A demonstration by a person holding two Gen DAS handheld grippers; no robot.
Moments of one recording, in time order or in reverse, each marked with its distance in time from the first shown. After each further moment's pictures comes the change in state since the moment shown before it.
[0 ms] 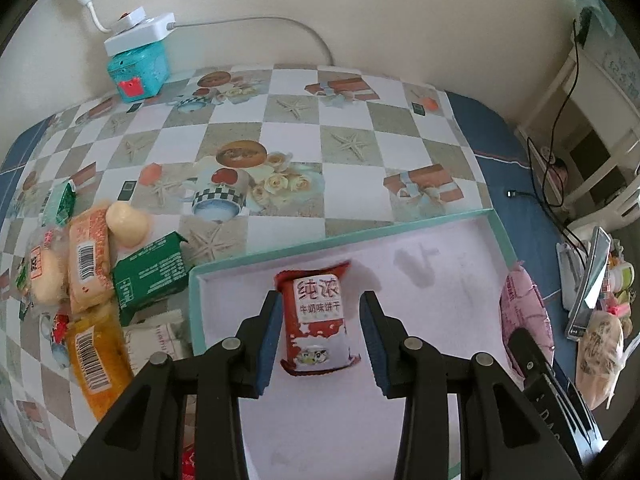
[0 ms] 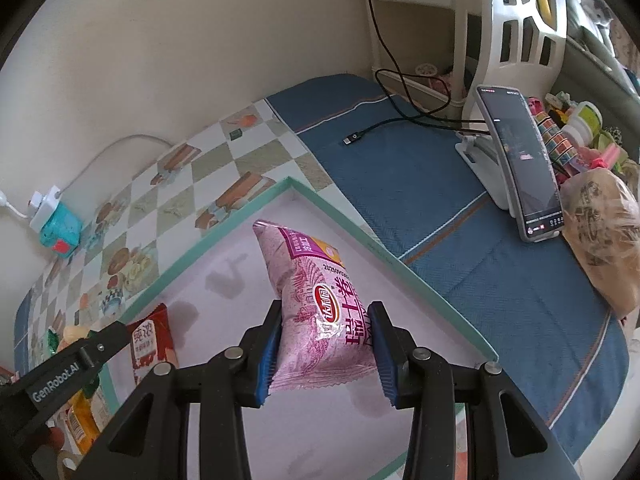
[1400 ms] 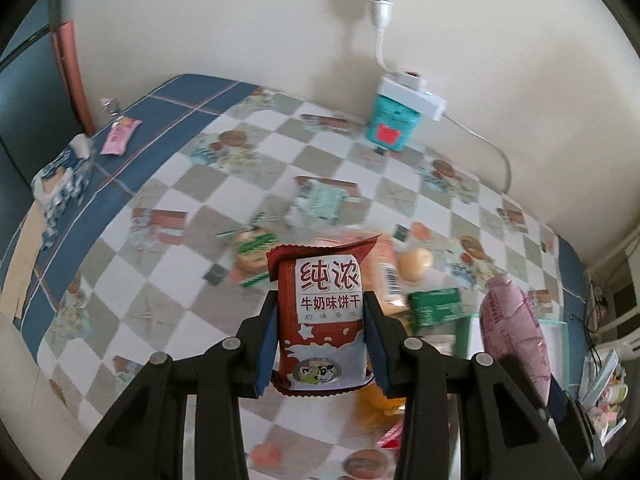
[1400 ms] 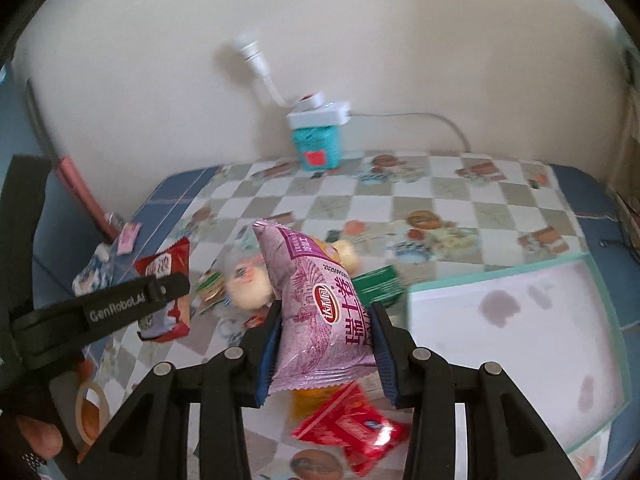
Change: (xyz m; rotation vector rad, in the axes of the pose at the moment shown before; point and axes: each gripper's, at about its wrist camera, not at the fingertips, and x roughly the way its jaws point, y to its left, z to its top) left arm -0.126 0.236 -0.053 -0.394 -0.192 0.169; right arm -0.102 0.226 -0.097 -0.536 -0.054 0.472
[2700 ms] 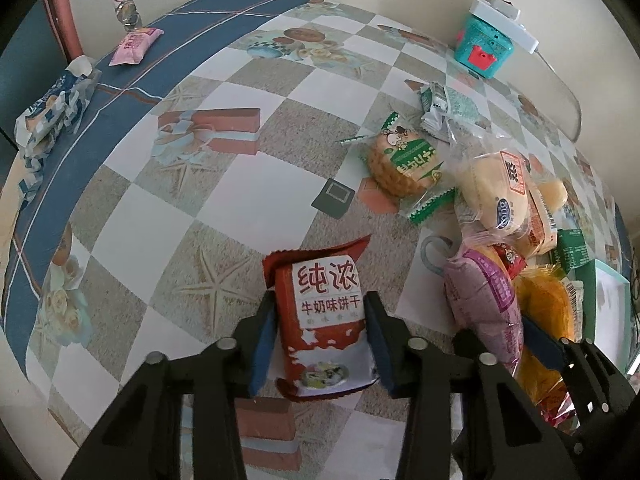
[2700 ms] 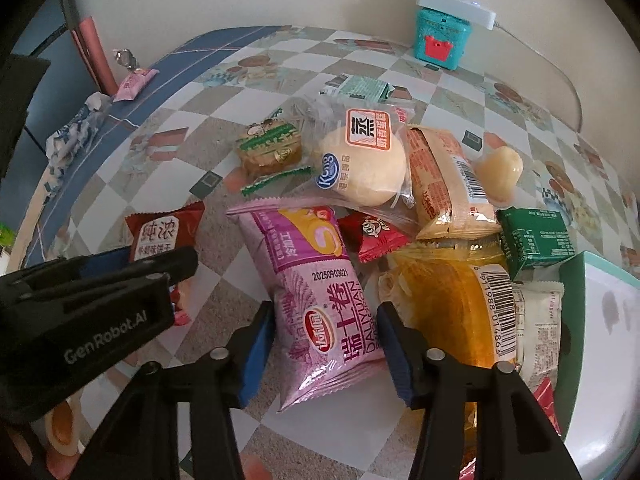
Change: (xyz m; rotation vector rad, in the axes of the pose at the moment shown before) left arm 0.096 0.122 -0.035 -0.004 0.199 0.061; right arm 0.139 0.119 -0.070 -0.326 0.323 -0.029
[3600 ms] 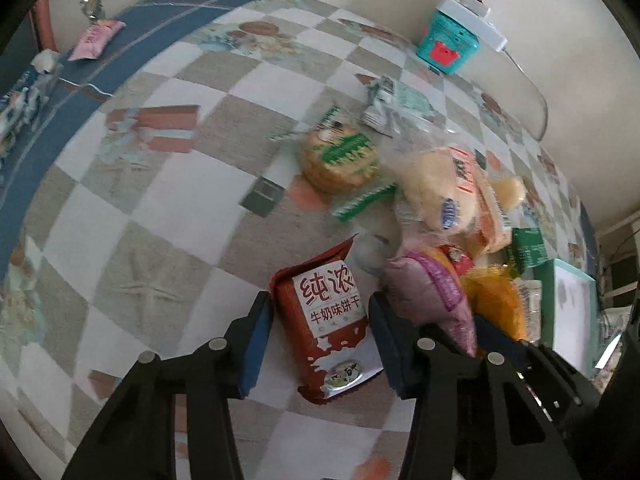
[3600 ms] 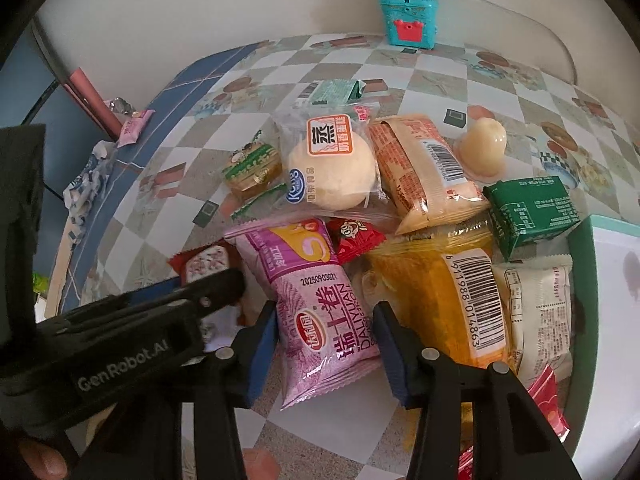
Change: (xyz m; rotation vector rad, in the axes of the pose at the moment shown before) left arm 0.002 -0.014 0.011 -0.007 0.022 -0.145; right arm -0.005 -0.035 0.003 0.157 0.006 0.150
